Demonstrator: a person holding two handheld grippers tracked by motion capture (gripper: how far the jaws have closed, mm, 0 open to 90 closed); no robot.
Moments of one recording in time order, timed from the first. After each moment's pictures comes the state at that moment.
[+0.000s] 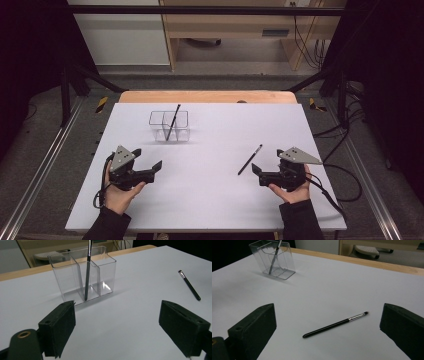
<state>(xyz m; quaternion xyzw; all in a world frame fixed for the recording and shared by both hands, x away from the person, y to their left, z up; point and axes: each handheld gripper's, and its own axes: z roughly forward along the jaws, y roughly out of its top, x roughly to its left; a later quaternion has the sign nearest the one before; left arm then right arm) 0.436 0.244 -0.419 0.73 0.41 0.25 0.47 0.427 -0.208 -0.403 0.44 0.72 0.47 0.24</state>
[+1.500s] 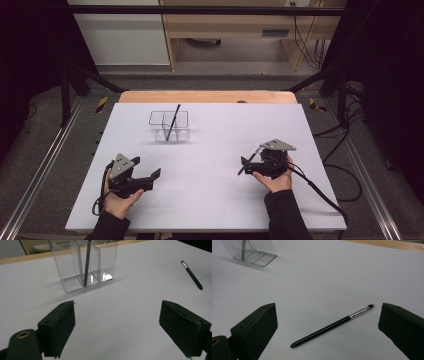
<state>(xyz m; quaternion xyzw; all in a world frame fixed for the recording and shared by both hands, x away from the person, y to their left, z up) 0.427 0.249 -0.437 0.74 0.43 0.24 0.47 0.473 -0.178 -0.430 0.49 0.73 0.40 0.23</state>
